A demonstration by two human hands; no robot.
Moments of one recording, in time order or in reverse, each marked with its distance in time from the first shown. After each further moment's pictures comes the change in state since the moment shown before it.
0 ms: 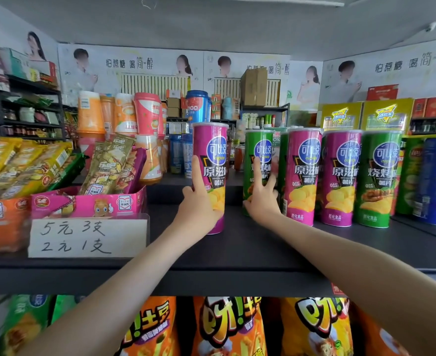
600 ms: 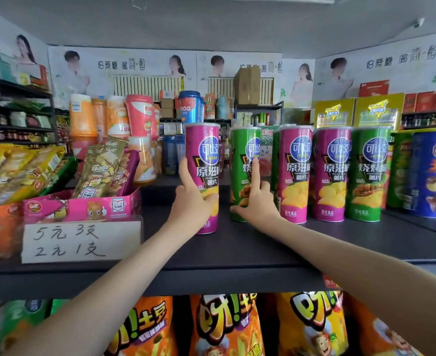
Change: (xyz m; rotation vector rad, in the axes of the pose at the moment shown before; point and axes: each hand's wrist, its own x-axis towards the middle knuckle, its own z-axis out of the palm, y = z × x) left_hand 0.010 -0.001 0.002 -0.180 0.074 -0.019; right_hand -0.020 0.003 -0.009 0.180 -0.006 -0.071
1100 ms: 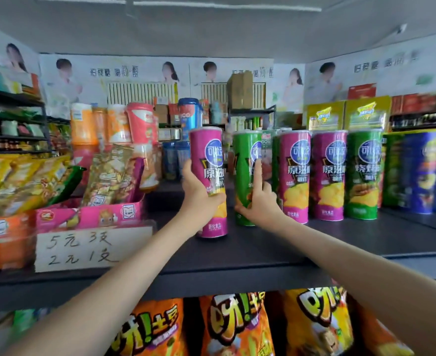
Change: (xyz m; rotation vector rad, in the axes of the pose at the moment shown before) left_hand 0.007 0.011 -0.005 -0.229 -0.010 0.056; right_hand -0.007 -0.013 -0.008 -0.092 0.000 -0.011
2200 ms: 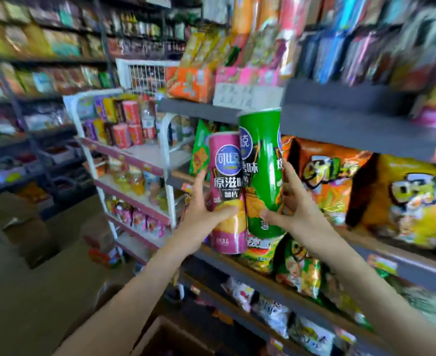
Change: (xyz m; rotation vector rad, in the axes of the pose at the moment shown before) left_hand -0.373 -0.029 -0.111 -0.185 0.317 -0.392; right_hand -0.303 -0.061 0.014 0.997 -0.702 -0.217
